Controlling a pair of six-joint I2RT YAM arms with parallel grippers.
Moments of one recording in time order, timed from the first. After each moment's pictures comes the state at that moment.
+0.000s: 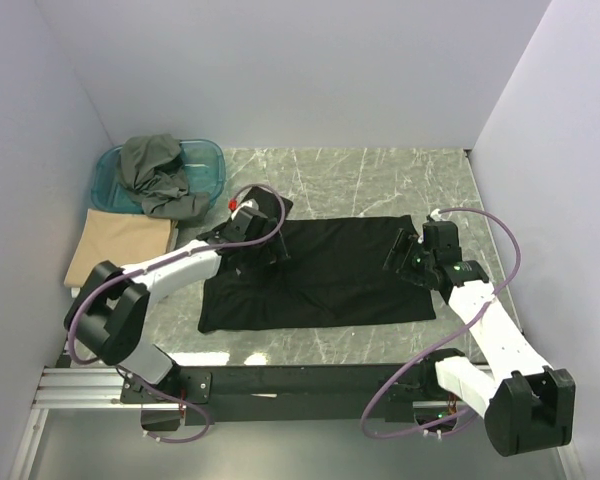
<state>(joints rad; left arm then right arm) -0.62 1.52 0.94 -0.27 -0.08 -0.86 0.14 0.99 0.67 -0.55 -0.07 0.53</state>
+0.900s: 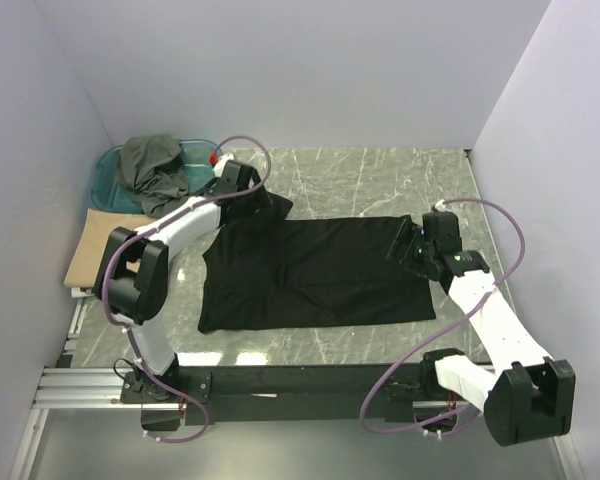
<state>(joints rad) -0.41 1.78 1.28 -0.30 -0.24 -0.74 0.14 1.03 0.74 -0.57 0.03 0.54</state>
